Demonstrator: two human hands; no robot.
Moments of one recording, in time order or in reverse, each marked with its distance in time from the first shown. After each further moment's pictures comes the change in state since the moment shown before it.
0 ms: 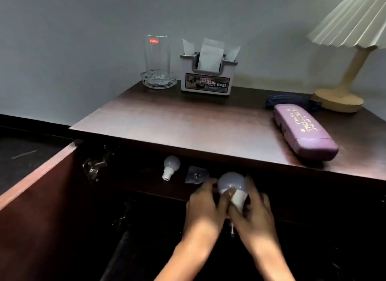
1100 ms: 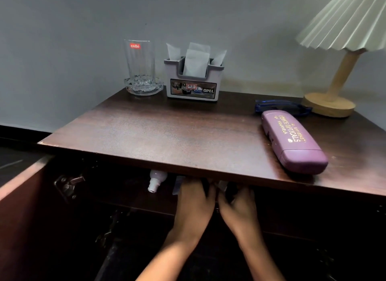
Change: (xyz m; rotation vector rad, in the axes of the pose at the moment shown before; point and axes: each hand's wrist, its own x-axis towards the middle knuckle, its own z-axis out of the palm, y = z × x) left_hand 0.049 -0.001 0.019 0.232 0.121 0.179; right_hand 0.061 0.014 0.014 -0.118 0.057 0.075
